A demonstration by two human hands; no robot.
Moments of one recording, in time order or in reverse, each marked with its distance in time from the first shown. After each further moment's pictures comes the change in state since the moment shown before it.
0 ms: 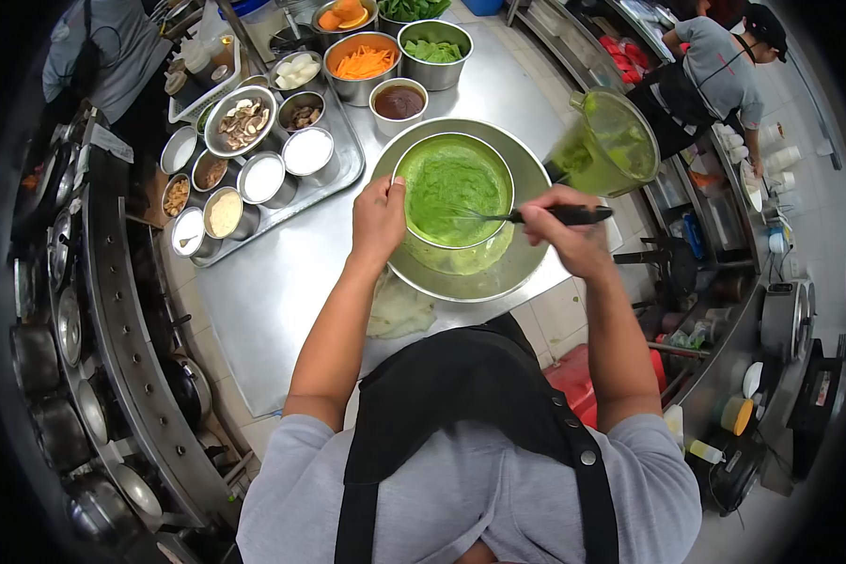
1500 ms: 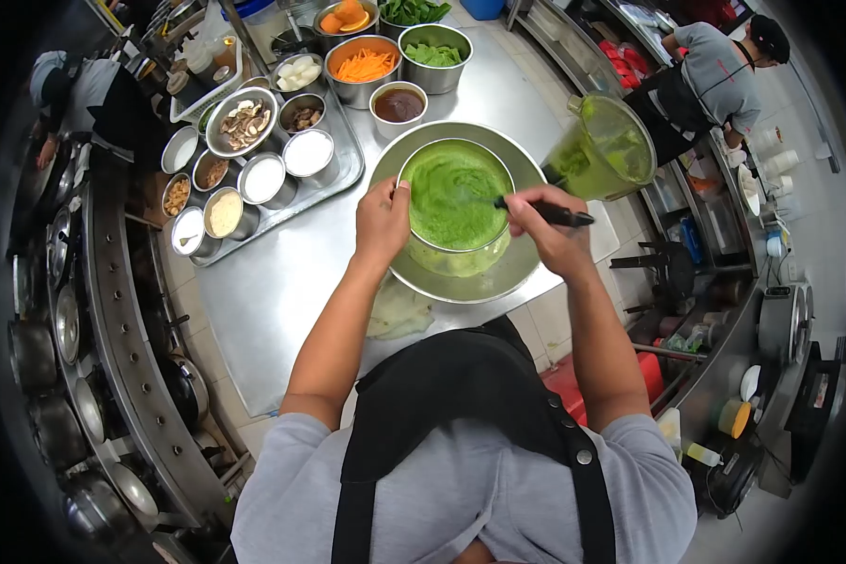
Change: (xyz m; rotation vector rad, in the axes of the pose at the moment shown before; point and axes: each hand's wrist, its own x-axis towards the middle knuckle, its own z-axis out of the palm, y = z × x) left_hand -0.004 0.004 0.003 0.055 0.017 0.087; right_hand 0.003 0.011 0.017 0.037 0.055 -0.078
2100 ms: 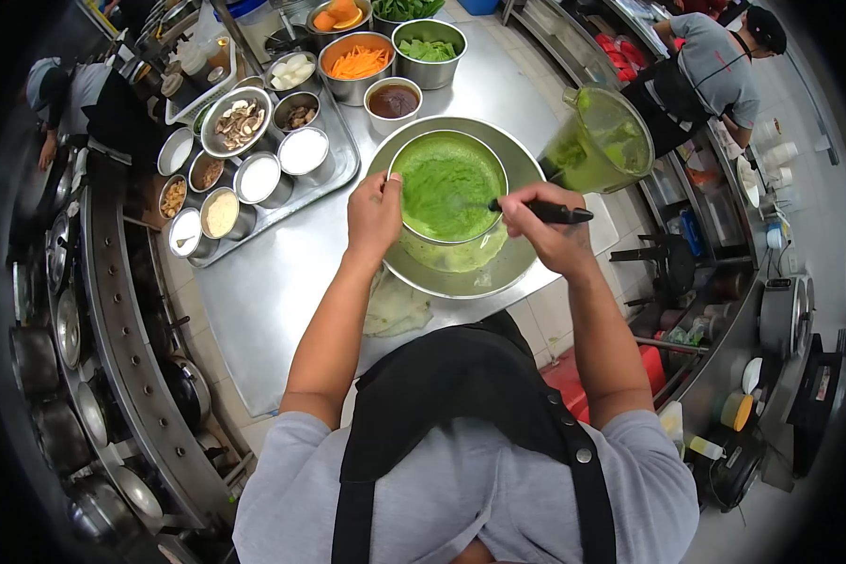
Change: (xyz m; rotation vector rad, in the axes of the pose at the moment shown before) left_hand 0.004 -0.009 0.001 -0.073 0.011 -0.095; right_hand -0.004 -0.009 -0.002 -0.023 -0.054 0.021
